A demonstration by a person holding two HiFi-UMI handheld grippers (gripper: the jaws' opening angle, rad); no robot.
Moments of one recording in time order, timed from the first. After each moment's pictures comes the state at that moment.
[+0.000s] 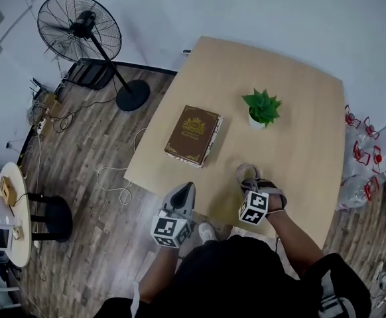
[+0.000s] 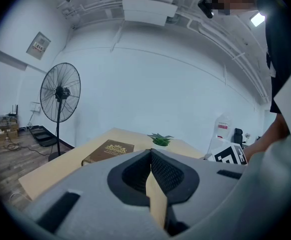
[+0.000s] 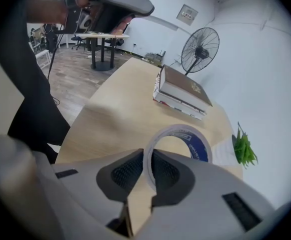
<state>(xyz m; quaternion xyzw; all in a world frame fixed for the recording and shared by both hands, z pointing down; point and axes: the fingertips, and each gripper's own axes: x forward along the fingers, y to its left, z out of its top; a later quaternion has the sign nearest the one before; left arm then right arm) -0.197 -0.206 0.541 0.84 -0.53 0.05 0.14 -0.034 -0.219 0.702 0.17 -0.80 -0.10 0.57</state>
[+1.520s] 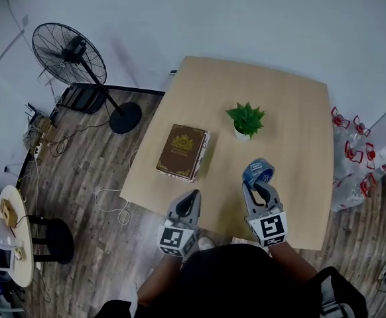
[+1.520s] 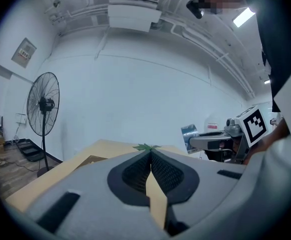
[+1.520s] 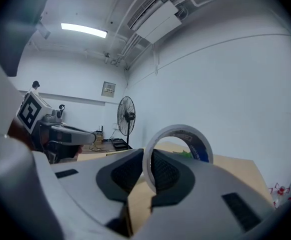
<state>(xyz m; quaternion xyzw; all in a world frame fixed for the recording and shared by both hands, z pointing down) -0.139 -0.211 0.505 0.87 -0.48 0.05 0.10 0.006 -0.234 0.489 0.49 -0.86 0.01 0.10</state>
